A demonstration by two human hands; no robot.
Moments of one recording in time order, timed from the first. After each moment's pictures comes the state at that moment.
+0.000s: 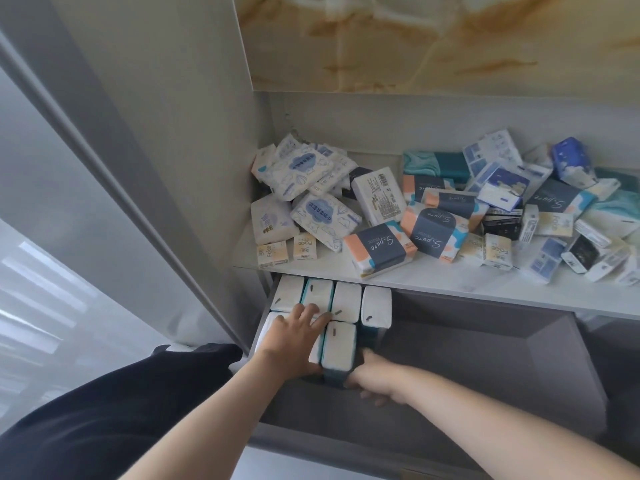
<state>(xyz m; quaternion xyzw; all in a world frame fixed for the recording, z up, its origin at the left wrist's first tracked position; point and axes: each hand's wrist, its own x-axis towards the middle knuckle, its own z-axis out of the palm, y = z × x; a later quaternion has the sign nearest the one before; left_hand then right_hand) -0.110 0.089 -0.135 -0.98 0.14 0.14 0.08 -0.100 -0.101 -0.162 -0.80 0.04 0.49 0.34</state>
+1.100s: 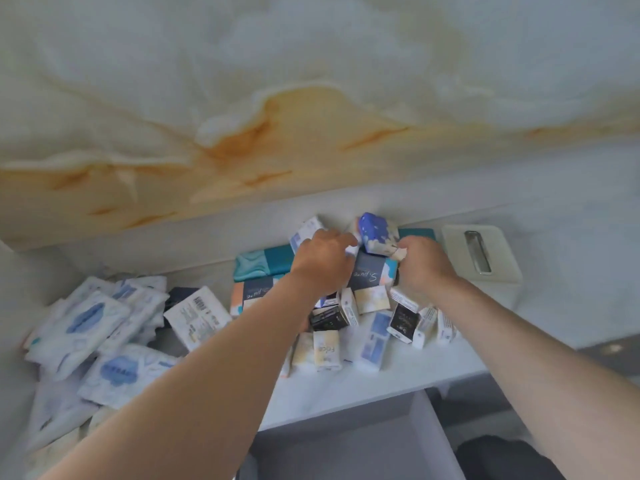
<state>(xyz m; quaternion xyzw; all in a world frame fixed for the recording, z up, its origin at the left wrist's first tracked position) 0.175 -0.262 0.040 -0.96 0.24 -0.06 -0.11 0.147 -0.454 0.007 -0.96 0.11 -0.08 0.26</state>
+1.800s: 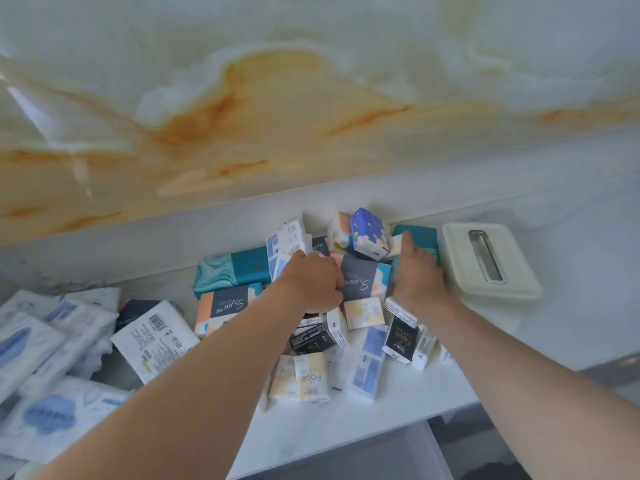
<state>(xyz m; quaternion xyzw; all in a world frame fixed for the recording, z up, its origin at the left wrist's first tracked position) 0.229 -0.272 -0.012 -0.93 0.34 0.04 0.11 0.200 -0.472 -0.064 -0.97 0.15 -0.06 0.19</state>
